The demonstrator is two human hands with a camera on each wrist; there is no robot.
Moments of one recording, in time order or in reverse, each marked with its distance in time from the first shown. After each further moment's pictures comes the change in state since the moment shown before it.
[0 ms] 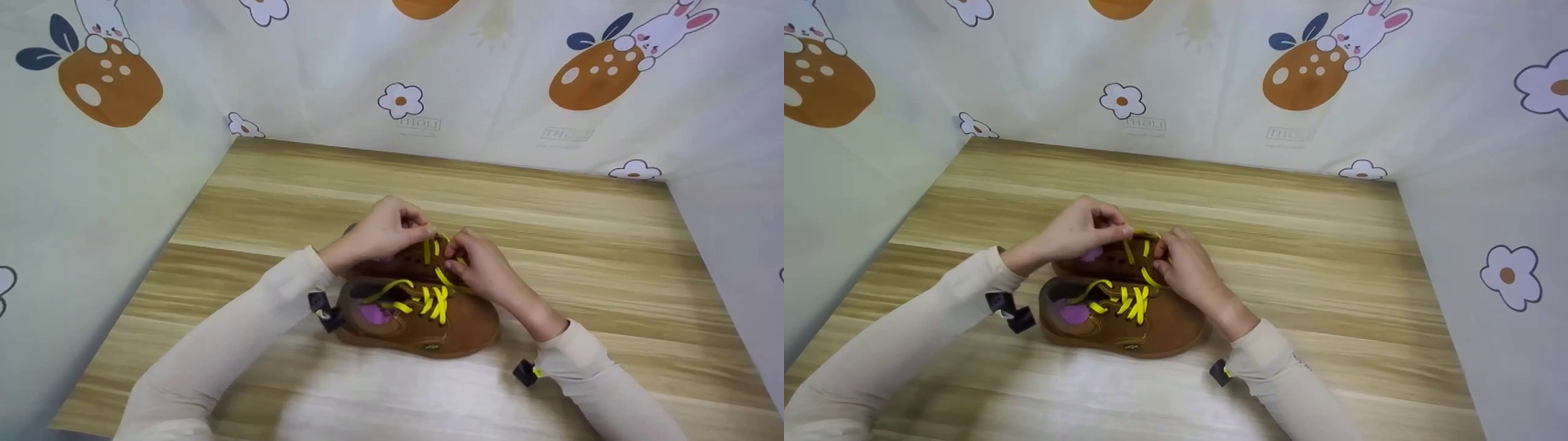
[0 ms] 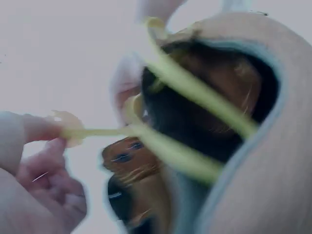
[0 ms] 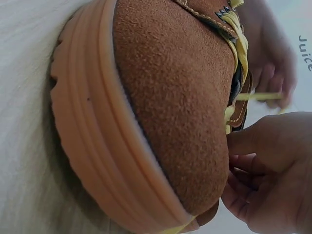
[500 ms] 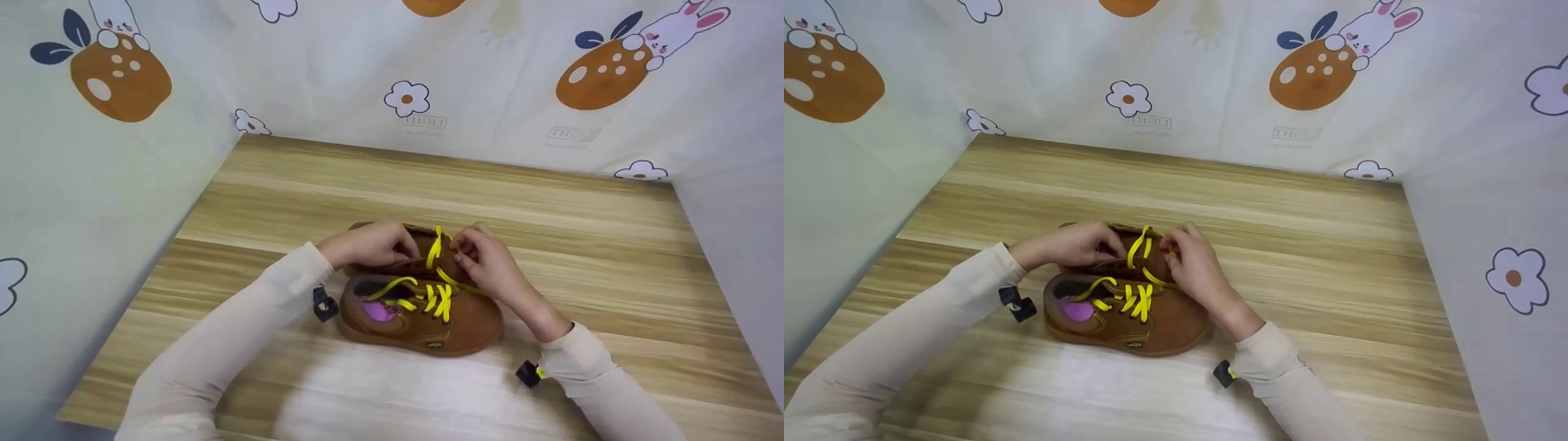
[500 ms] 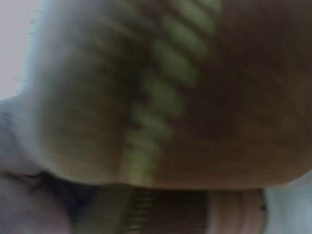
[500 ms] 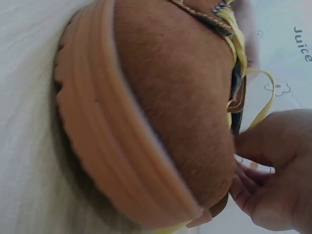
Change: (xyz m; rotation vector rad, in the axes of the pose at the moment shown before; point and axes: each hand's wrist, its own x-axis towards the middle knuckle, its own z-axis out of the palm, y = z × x) left_hand -0.004 -0.039 -0.011 0.345 -0.427 0.192; right_hand -0.004 0.004 0.006 0.093 0.073 0.025
